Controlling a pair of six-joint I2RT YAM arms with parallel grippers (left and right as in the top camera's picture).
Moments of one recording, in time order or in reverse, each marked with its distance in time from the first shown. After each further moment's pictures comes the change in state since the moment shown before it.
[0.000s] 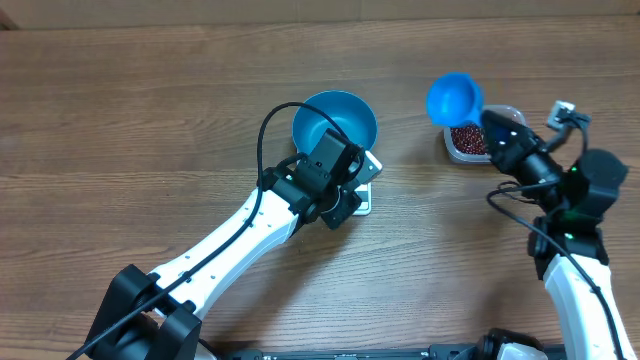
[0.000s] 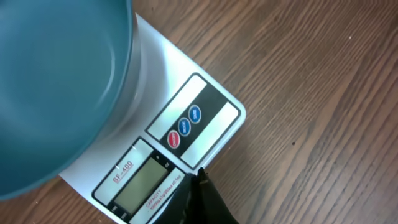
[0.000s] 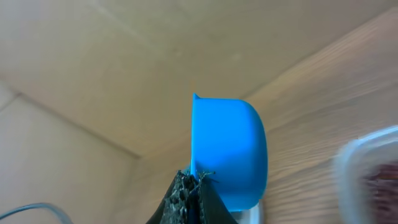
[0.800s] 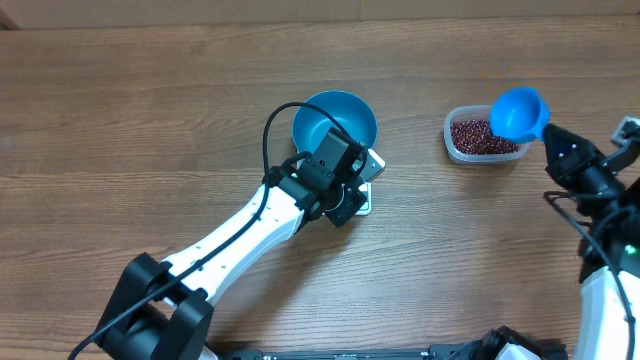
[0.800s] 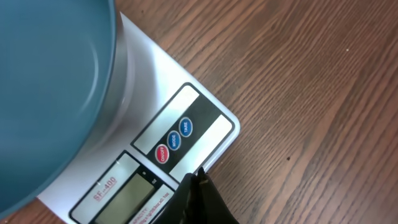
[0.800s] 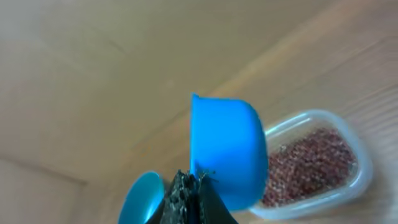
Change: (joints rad) left arm 0.000 0.050 0.000 0.047 0.035 -0.042; right arm -0.268 -0.104 0.207 -0.567 -0.005 -0.238
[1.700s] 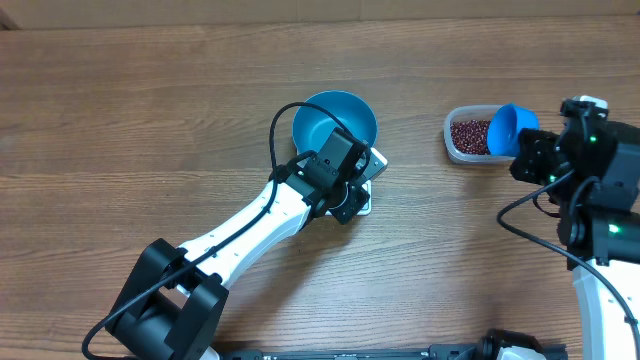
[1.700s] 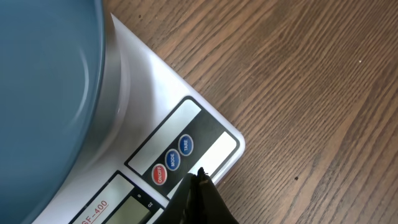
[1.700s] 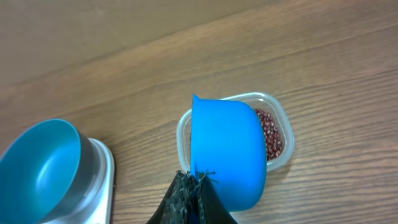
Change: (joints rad) left arm 0.000 0.058 0.000 0.066 0.007 -0.013; right arm 0.362 0.012 0.197 -0.381 0.533 -0.335
